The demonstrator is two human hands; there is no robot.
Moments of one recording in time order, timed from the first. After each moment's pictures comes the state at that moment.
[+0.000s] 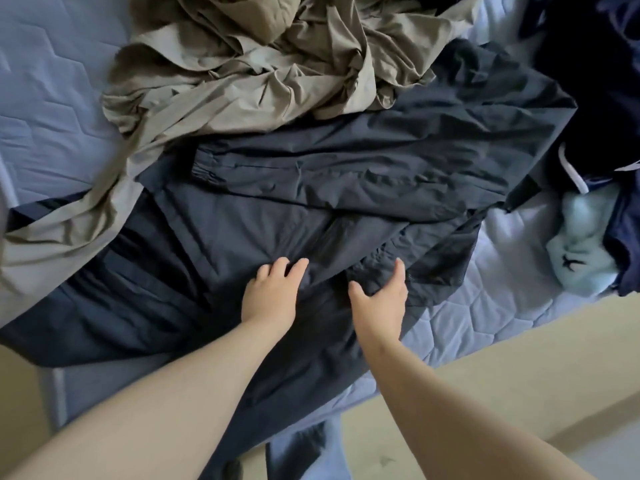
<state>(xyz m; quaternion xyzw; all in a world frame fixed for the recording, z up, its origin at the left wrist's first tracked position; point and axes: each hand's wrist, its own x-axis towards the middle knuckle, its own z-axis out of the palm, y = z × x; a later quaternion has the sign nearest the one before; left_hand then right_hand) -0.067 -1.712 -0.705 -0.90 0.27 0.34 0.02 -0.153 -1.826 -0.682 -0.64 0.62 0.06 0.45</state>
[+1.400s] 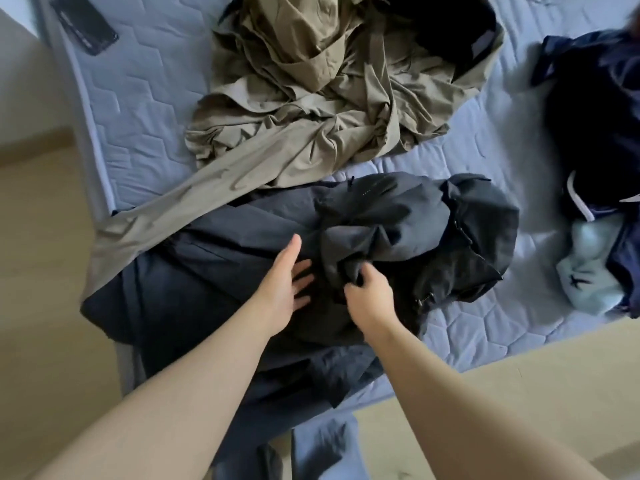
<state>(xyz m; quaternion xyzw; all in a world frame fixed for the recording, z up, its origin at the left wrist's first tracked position) -0.036 -1.694 -0.619 -0.57 -0.29 0.49 -0.59 -0.116 -1.802 -0.623 -0.73 0.44 0.12 0.52</state>
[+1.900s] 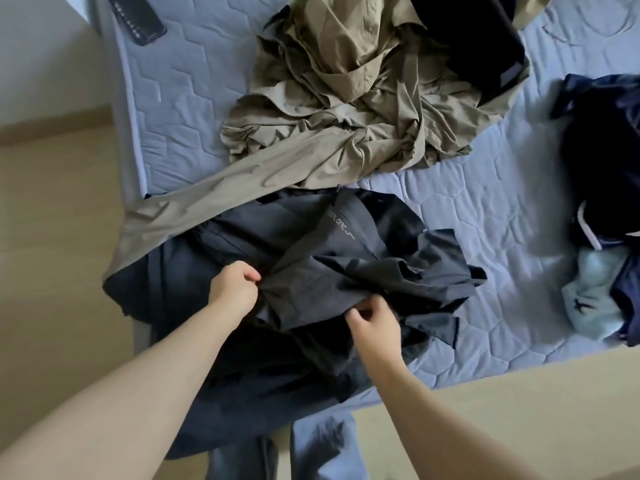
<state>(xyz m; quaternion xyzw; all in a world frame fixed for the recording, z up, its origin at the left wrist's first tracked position) -0.012 -1.605 -0.613 -0.91 -0.15 0.32 -0.21 -0.144 -1.760 -0.605 -0.69 0.47 0.10 0.53</state>
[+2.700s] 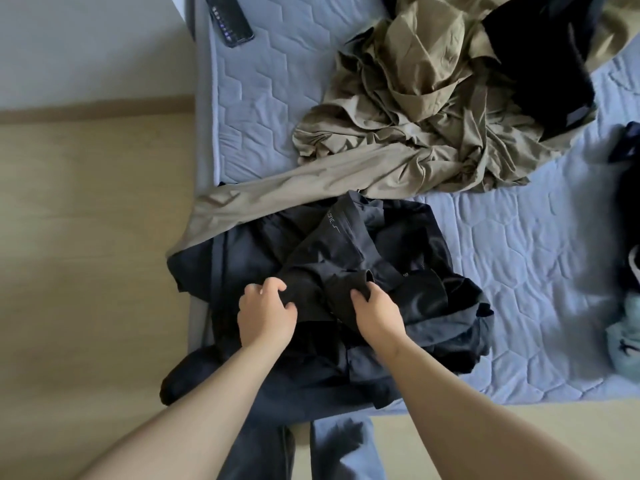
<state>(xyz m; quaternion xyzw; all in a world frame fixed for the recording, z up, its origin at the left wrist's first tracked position) -0.054 -1.544 -0.587 -0.93 -0.14 0.28 -0.20 -0.087 -1.697 -0.576 -0.77 0.36 0.27 0.44</state>
